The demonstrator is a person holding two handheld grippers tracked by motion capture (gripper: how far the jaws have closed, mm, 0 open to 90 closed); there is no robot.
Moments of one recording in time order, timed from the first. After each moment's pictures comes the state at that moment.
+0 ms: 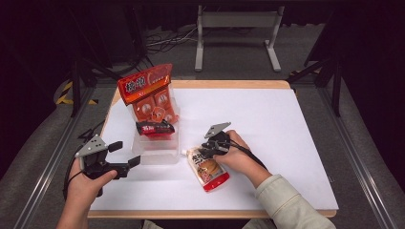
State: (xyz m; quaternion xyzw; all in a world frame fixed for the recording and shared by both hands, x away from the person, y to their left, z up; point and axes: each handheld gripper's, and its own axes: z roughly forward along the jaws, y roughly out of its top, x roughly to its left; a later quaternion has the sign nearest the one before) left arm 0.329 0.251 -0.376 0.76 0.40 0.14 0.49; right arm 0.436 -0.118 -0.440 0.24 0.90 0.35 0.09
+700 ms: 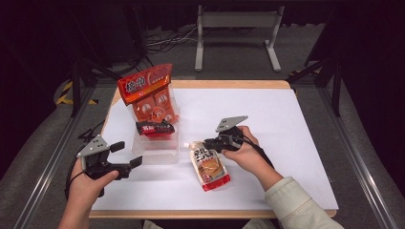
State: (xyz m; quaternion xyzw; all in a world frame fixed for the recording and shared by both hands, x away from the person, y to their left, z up) left arm 0.329 0.246 -0.375 0.77 0.39 0.14 0.49; right arm 0.419 -0.144 -0.391 0.23 0.87 0.43 0.07
